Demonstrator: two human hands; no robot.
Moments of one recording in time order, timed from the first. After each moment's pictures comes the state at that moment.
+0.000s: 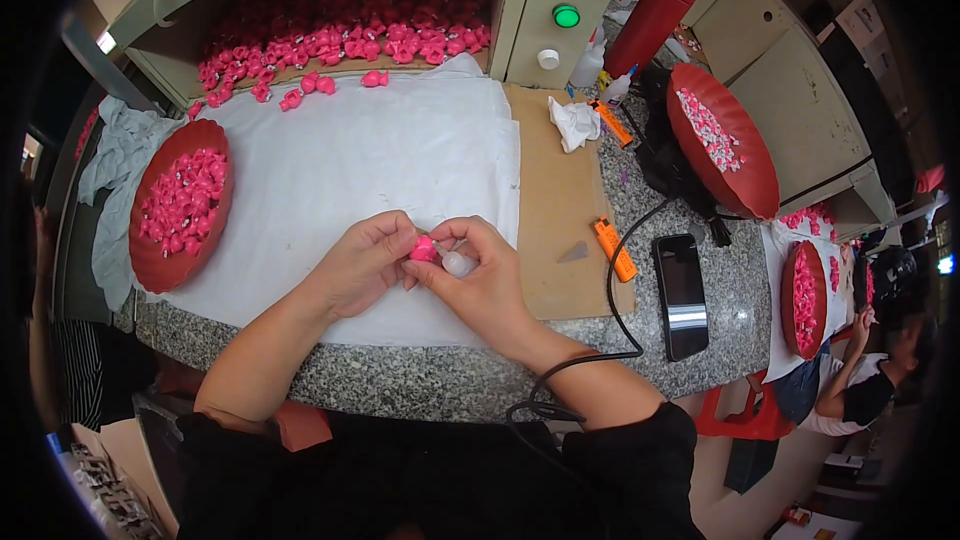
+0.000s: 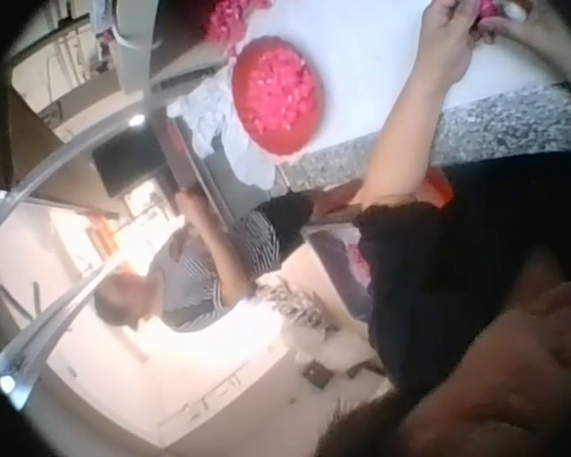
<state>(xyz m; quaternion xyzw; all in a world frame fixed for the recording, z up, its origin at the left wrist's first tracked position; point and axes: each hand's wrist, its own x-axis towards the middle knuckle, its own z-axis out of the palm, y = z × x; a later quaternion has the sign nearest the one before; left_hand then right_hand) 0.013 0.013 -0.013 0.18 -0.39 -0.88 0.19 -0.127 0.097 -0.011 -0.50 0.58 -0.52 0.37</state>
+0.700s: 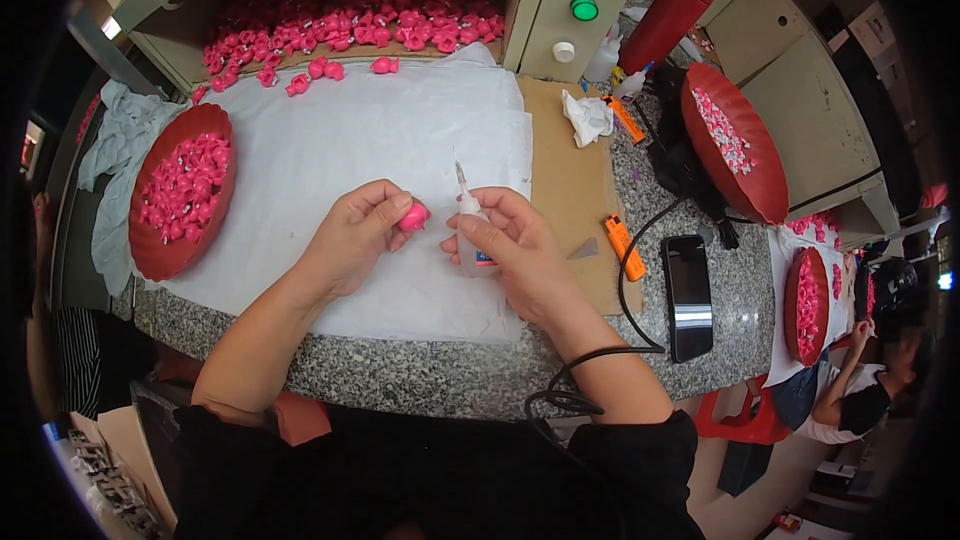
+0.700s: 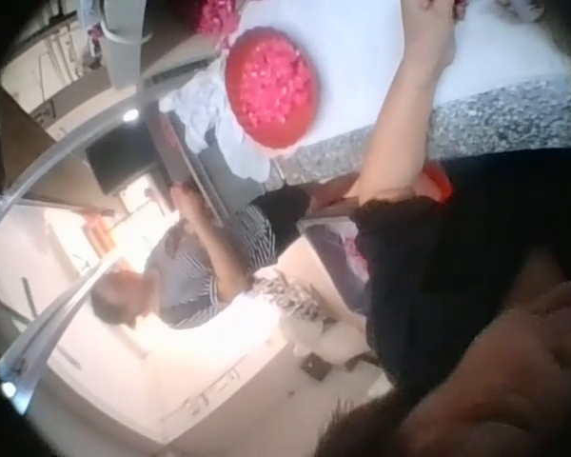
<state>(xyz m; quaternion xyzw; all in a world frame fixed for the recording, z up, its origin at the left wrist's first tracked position) 0.012 0.003 -0.010 0.29 -0.48 -0.78 0.28 -0.151 0.091 0.016 -0.28 0.46 -0.57 0.62</state>
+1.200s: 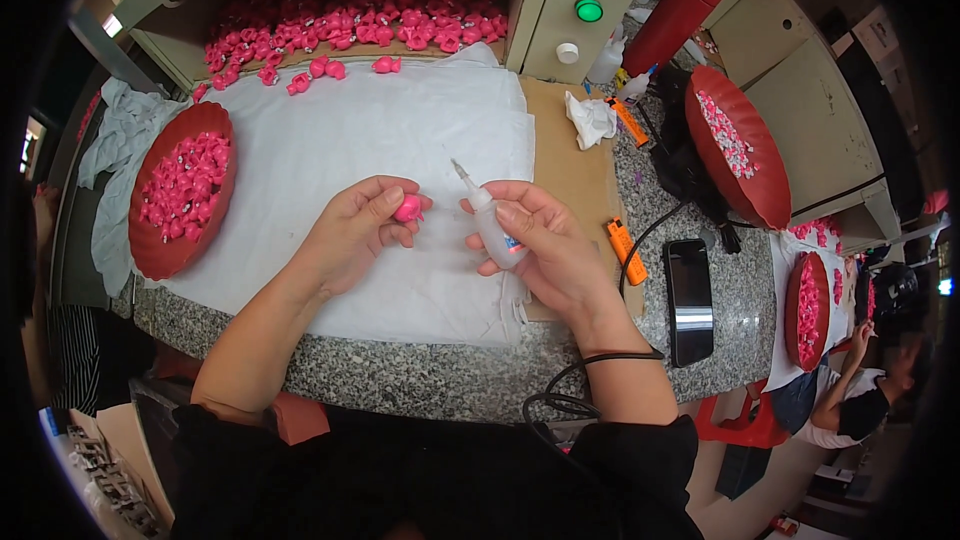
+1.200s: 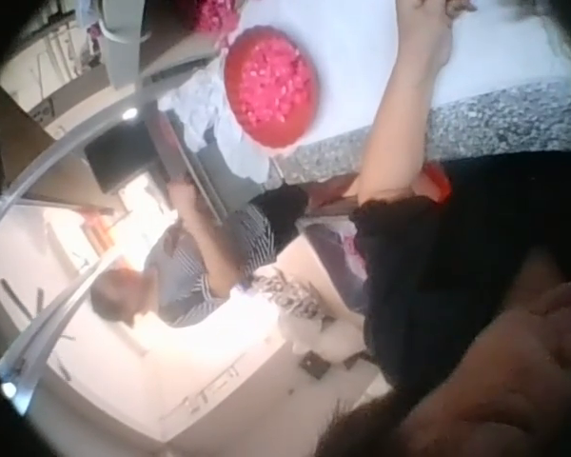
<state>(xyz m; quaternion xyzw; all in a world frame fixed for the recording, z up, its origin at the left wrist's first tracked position) 0.014 -0.001 -0.006 0.29 -0.42 -0.81 0.29 -0.178 0.088 0.019 -0.25 0.38 -0.57 0.68</state>
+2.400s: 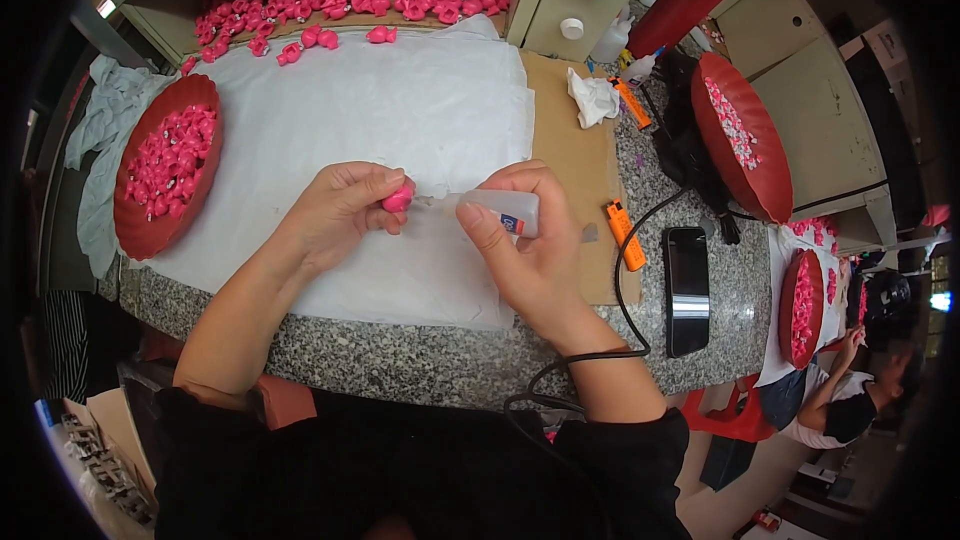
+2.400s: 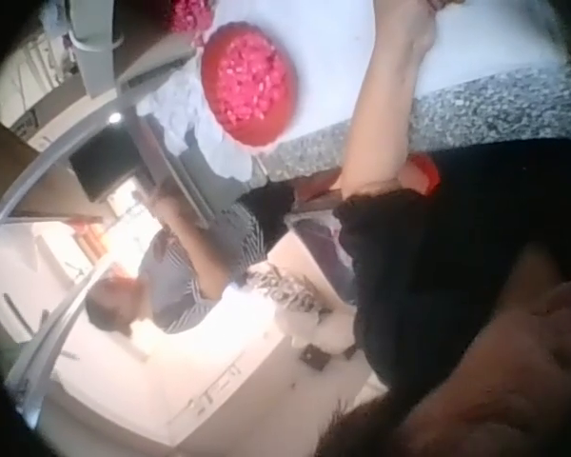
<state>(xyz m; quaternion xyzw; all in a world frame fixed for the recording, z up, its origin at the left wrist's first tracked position) 0.018 -0.006 -0.006 0.31 -0.39 -0.84 0.23 -0.150 0.101 0.022 -0.52 0.50 -0.60 0.34</state>
